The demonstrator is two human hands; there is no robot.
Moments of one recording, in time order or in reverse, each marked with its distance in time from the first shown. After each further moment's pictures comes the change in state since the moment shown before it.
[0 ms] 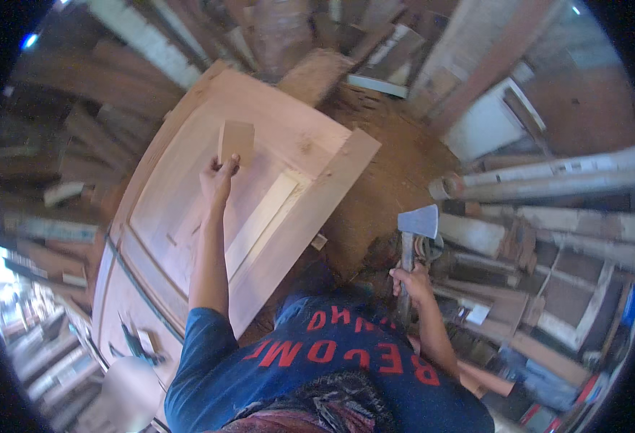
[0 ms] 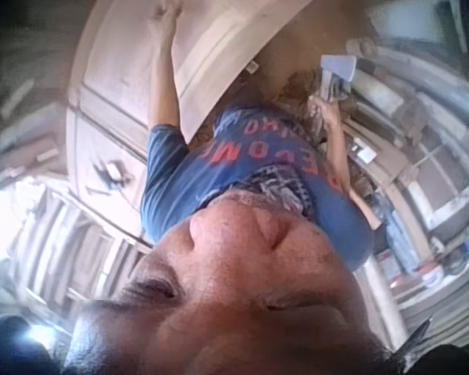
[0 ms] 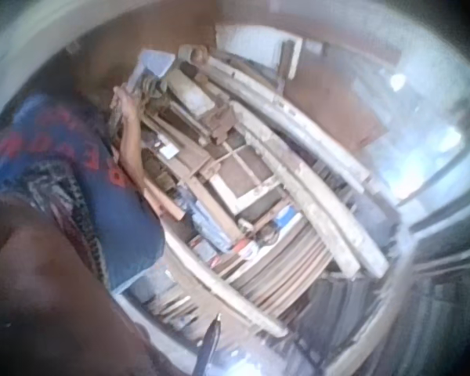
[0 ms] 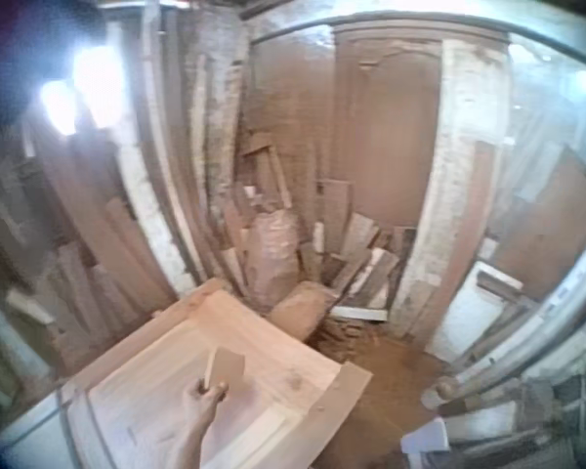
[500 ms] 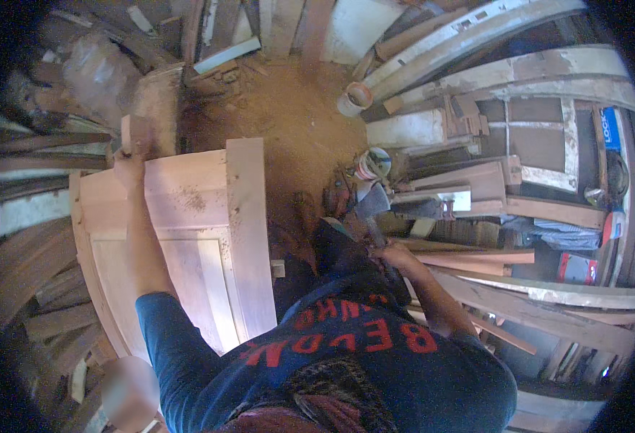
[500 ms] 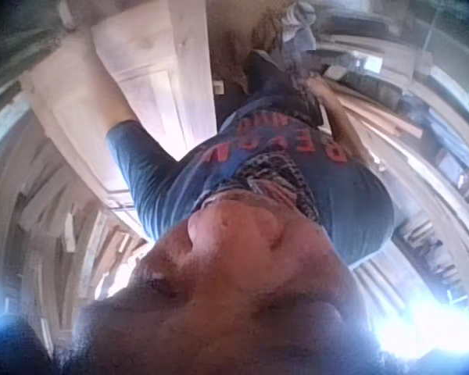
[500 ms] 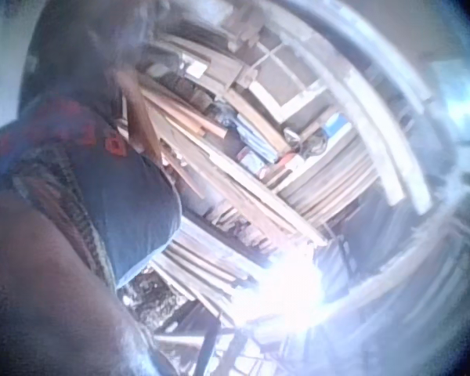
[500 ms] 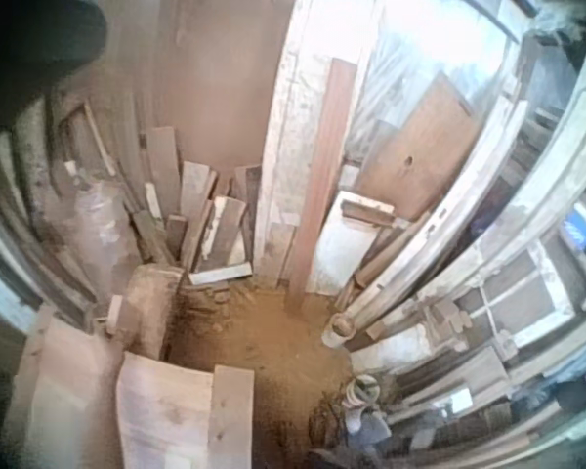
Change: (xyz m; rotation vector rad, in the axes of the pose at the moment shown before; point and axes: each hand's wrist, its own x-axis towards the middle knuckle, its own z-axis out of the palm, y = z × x) left_hand 0.266 -0.026 0.254 0.449 -0.130 0.516; right_hand 0.019 0.071 -0.023 0.018 0.300 0.371
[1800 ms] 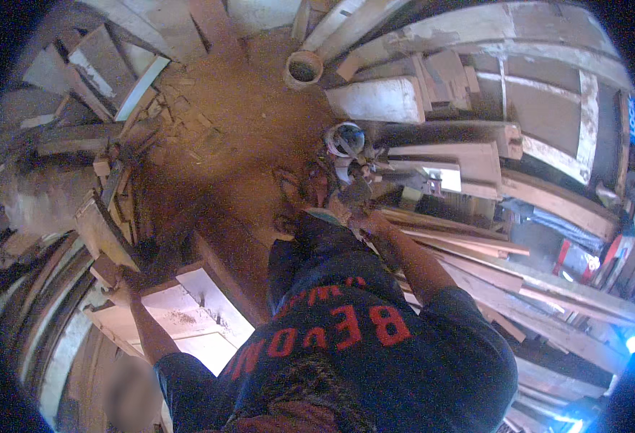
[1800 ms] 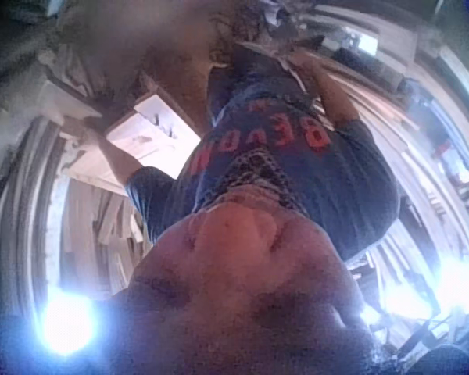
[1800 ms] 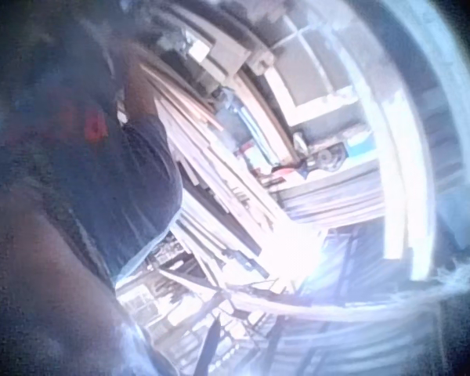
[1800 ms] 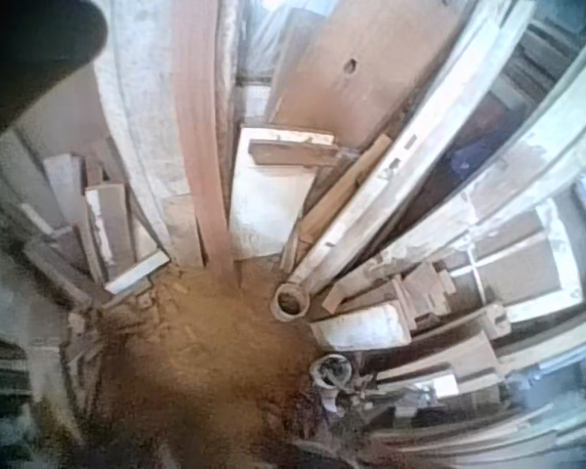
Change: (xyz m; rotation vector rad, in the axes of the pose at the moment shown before) left_hand 0.024 0.001 0.074 0.545 -0.002 -0.289; right_hand 0.236 -0.031 -0.153 0.071 -0.126 0.248
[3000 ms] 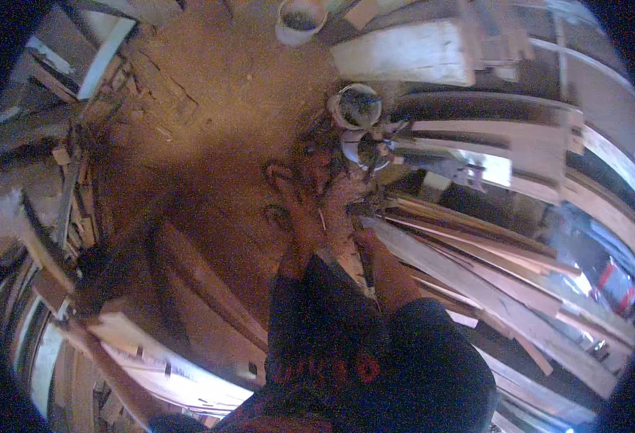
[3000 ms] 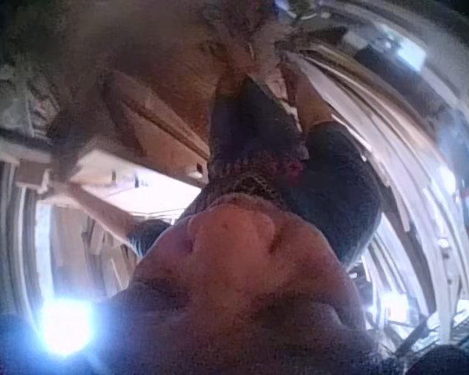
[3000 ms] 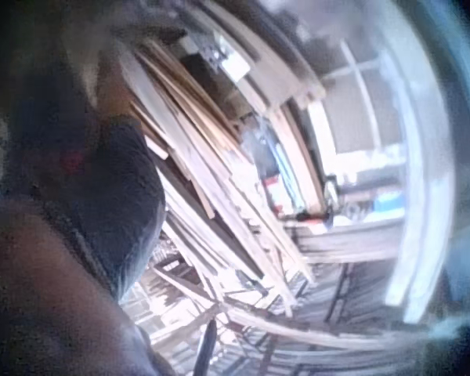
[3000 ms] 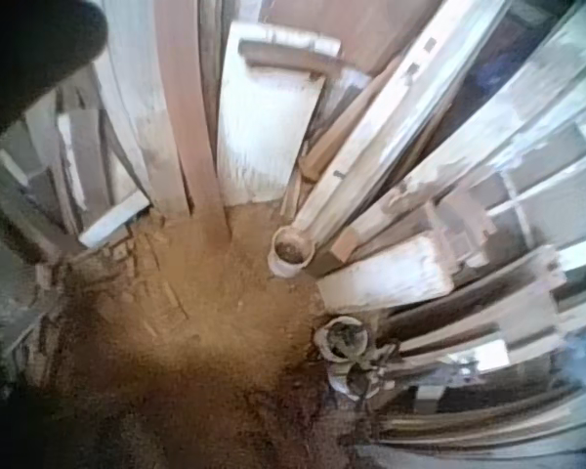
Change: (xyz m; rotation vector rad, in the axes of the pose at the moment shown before) left_hand 0.046 -0.140 0.002 0.163 -0.071 0.330; right_hand 0.248 0.282 0.112 0.097 0.113 0.406
